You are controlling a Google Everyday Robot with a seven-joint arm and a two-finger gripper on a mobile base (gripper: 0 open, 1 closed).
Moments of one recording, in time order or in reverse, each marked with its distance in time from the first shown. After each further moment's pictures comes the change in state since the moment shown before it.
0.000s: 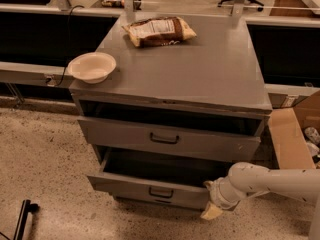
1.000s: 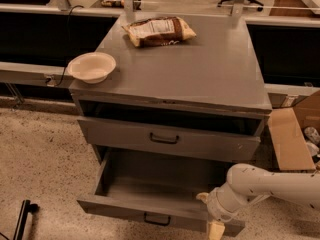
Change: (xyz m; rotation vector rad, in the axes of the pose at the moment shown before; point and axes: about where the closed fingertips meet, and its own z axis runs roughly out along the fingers) arm -0.030 0.072 -0.027 -0.197 -0.038 -0.052
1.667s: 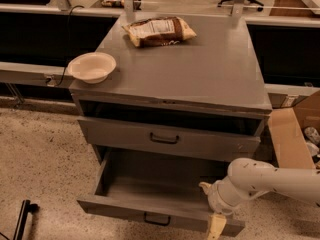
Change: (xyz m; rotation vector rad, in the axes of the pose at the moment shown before) arm -0.008 -0.014 -0.024 0.066 0.031 -0.016
